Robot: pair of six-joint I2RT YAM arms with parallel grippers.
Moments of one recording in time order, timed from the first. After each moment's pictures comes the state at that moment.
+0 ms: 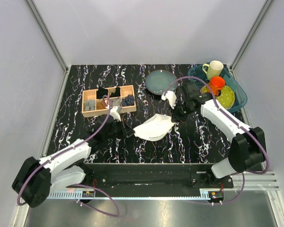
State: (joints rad) left arm -0.64 1.05 0.43 0.09 0.20 -0.72; right arm 0.40 1.49 1.13 -0.77 -0.45 -0.58
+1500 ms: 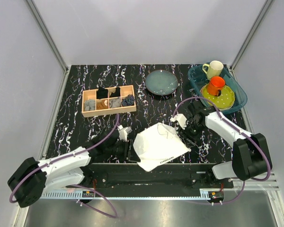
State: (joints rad) left arm -0.81 0.99 0.31 -0.04 0.52 -0.86; right arm 0.32 1.39 0.86 -0.94 -0.32 -0.64
